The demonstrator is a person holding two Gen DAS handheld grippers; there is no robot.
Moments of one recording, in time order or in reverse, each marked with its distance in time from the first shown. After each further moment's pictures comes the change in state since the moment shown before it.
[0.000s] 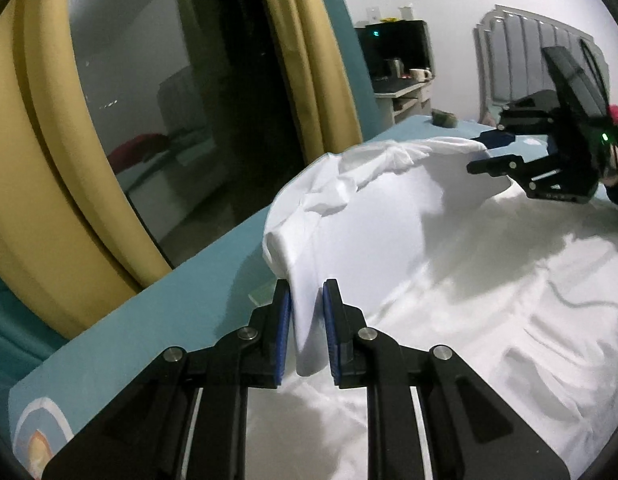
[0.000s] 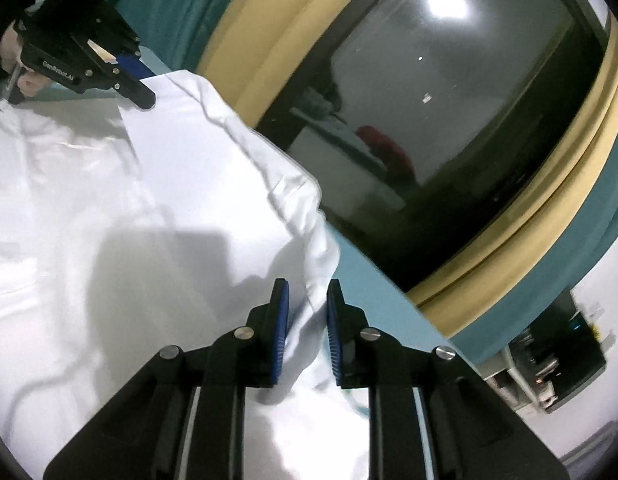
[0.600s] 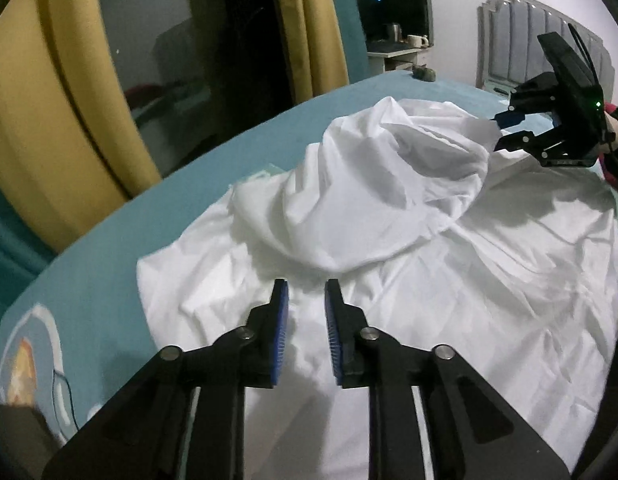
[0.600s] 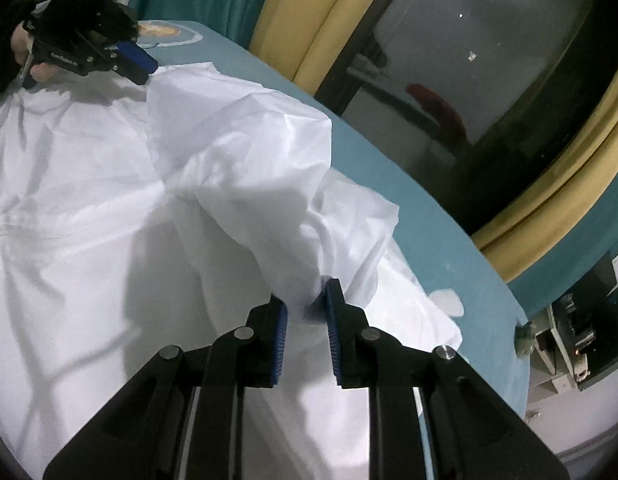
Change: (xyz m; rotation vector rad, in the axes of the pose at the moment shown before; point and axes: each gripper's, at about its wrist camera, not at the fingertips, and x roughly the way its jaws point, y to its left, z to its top) left arm -0.047 -0.014 -0.056 -0.094 0.173 -0.052; right arm -0.049 0.026 -0.027 0.029 0.147 0.206
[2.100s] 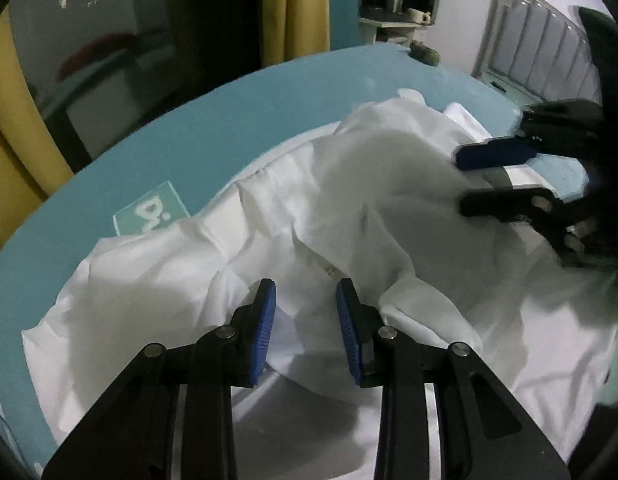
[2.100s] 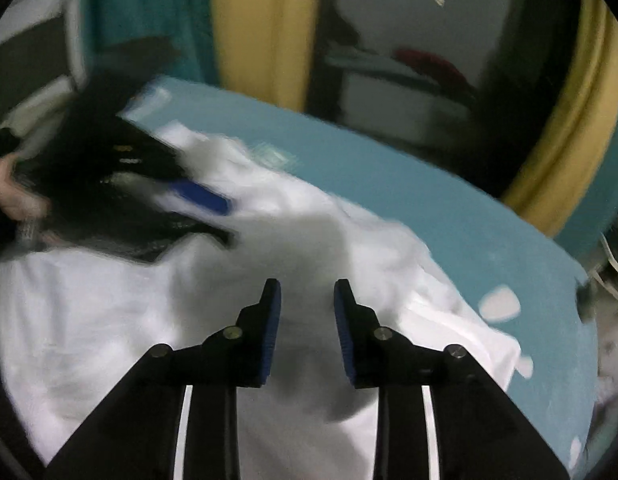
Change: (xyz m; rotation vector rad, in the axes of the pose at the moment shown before) left arm 0.101 -0.042 0.078 -0.073 0.138 -0.123; right arm 0.056 -0.005 0.051 0.315 0.079 0.100
